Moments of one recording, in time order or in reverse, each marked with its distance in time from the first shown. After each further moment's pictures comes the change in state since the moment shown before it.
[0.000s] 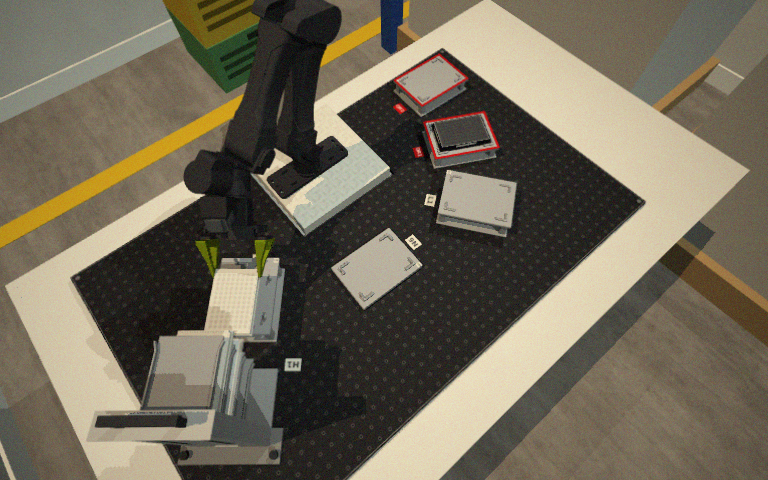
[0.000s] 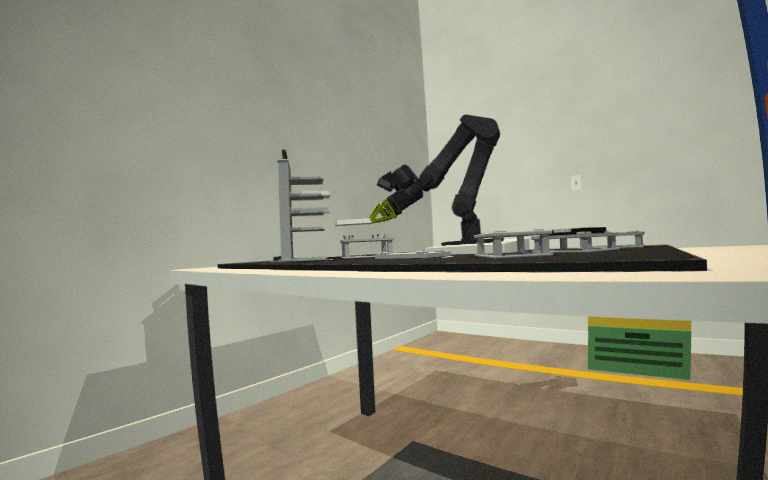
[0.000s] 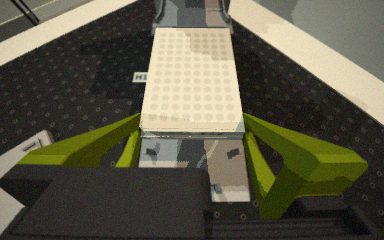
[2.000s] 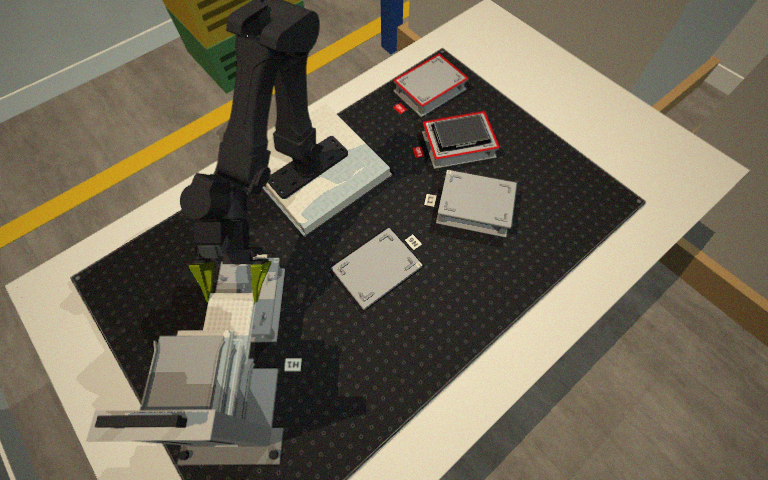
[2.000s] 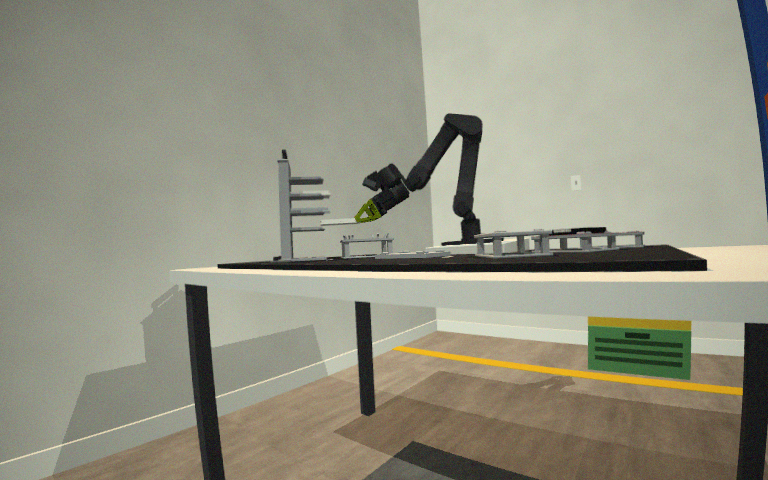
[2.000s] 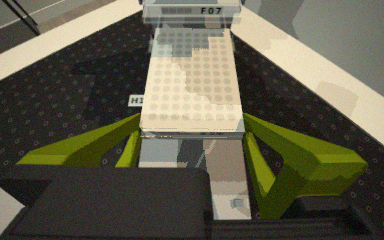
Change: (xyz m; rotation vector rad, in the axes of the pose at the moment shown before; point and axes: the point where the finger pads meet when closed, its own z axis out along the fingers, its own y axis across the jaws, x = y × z) arm -0.027 -0.001 0.042 0.002 -0.005 -0.001
